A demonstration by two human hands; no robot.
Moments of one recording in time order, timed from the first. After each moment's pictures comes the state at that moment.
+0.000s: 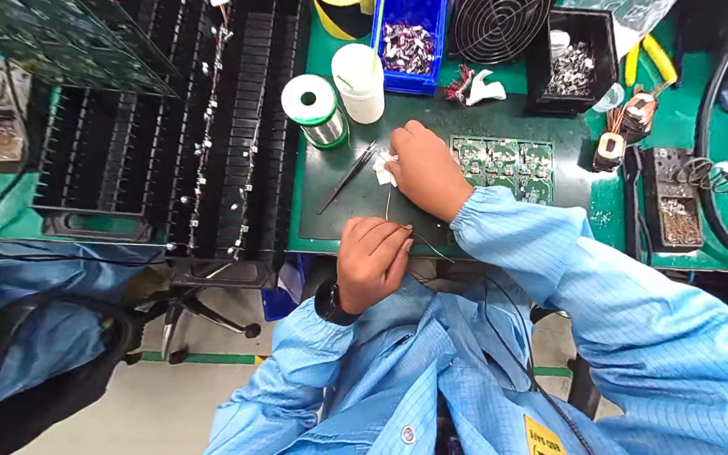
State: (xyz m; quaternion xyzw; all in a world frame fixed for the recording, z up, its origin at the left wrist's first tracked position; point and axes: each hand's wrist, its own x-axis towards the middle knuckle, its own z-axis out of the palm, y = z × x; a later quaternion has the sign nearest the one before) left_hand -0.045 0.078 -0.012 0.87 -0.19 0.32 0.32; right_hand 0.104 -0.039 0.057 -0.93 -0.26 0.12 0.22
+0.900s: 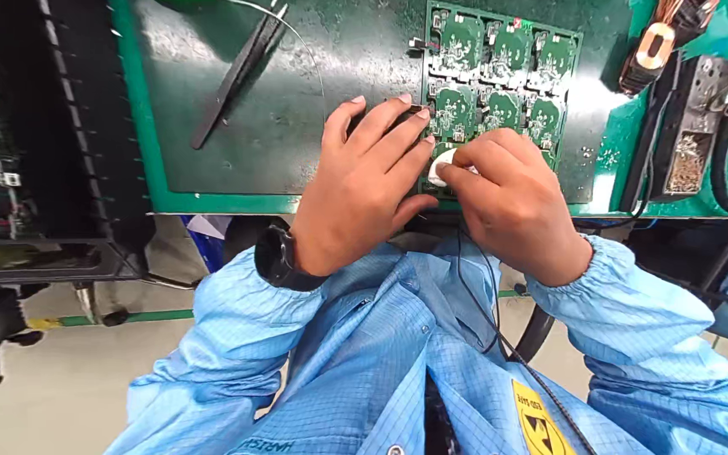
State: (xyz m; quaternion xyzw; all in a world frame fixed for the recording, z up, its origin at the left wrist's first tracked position) left_hand -0.004 0.045 0.003 0.91 -0.29 0.11 0.26; right_hand 0.015 -0.176 0.040 -0.89 -0.42 -0.05 0.19
